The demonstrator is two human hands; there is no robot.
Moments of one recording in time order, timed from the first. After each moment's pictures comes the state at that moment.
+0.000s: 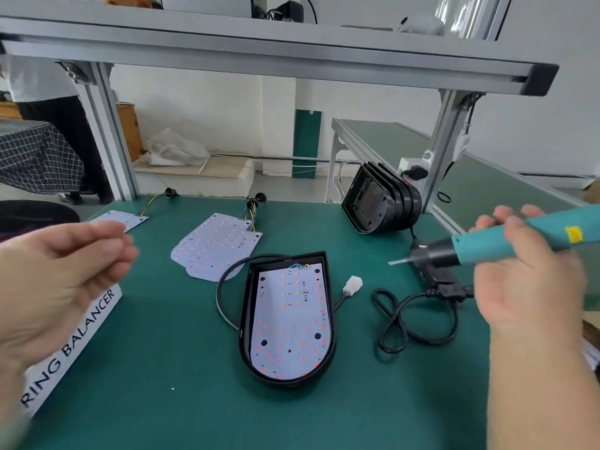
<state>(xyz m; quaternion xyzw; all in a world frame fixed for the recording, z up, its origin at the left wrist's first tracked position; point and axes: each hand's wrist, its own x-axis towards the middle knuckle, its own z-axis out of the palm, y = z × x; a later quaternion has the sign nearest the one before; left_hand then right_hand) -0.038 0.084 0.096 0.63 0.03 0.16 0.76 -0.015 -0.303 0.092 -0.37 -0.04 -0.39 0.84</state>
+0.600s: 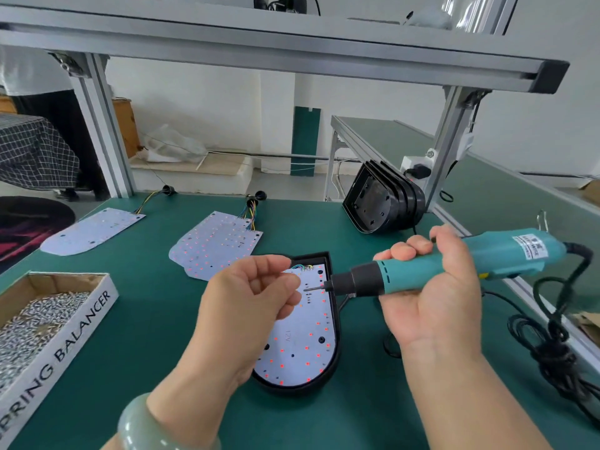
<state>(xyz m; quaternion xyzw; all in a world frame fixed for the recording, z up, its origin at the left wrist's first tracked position) -0.030 -0.053 0.065 0.65 0.02 0.06 0.76 -0.017 -0.219 0.084 -0.26 0.02 -0.21 0.94</state>
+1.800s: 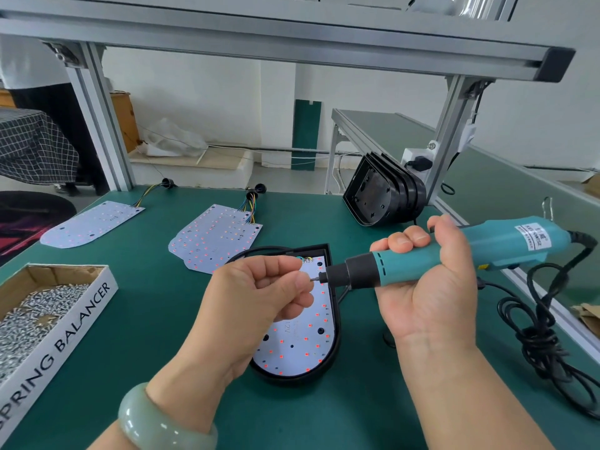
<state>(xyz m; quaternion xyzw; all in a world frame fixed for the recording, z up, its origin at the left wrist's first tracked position) -0.029 -0.050 0.060 0.64 -0.02 0.01 0.77 -0.021 -0.212 0.085 -0.26 -0.01 -0.21 0.94</state>
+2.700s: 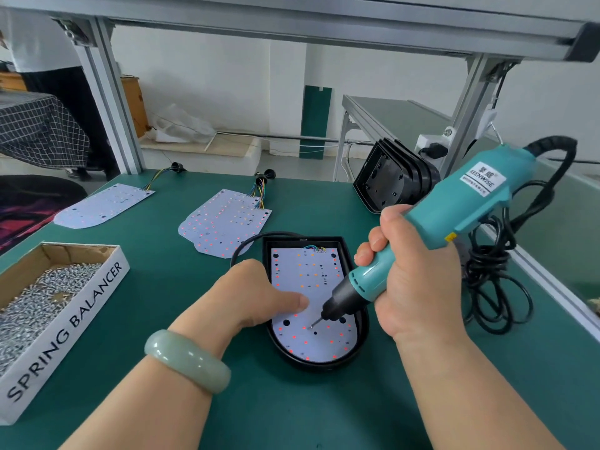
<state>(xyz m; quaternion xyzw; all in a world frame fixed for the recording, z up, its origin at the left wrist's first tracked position) 0.004 -0.031 0.040 0.91 0.04 -0.13 0.39 -0.021 -0.193 0.076 -0.49 -0.05 -0.23 0.84</state>
